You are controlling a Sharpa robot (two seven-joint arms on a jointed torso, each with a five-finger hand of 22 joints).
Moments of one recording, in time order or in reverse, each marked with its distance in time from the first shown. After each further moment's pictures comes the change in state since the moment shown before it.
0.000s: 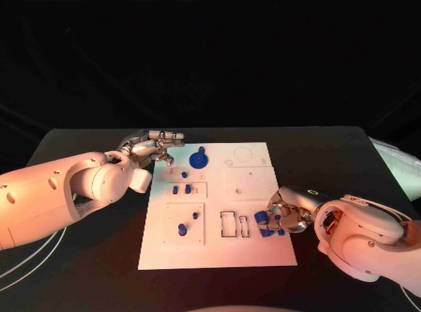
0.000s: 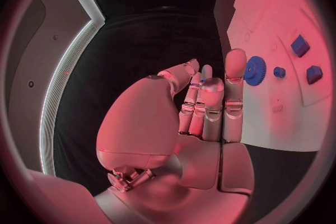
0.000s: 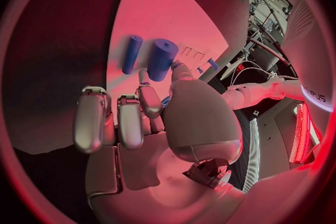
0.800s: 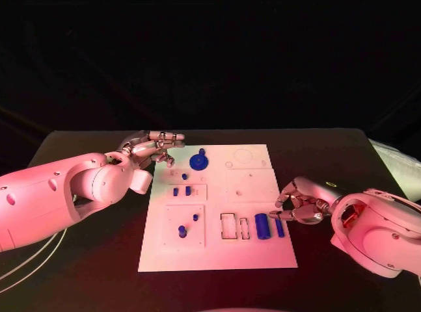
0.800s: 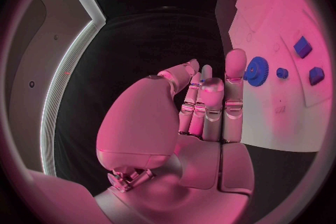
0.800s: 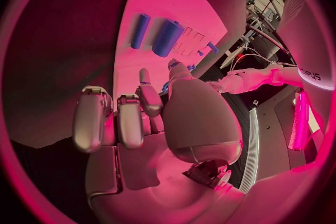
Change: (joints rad) left arm 0.004 0.006 0.003 0.000 0.000 0.000 0.000; left_hand 0.000 0.000 0.003 0.003 0.000 0.004 -0.004 0.000 0.000 0.000 0.000 -0.007 0.000 0.000 0.000 0.000 0.000 0.000 0.000 0.000 0.000 0.001; right arm 0.045 -0.097 0.002 0.033 0.073 -0.062 0.063; right_hand 0.000 0.000 0.030 -0.019 0.022 0.025 -0.008 -0.026 -0.012 0.004 -0.003 -0.021 -0.051 0.000 0.000 -0.009 0.000 0.000 0.000 0.000 -0.005 -0.007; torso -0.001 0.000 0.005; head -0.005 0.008
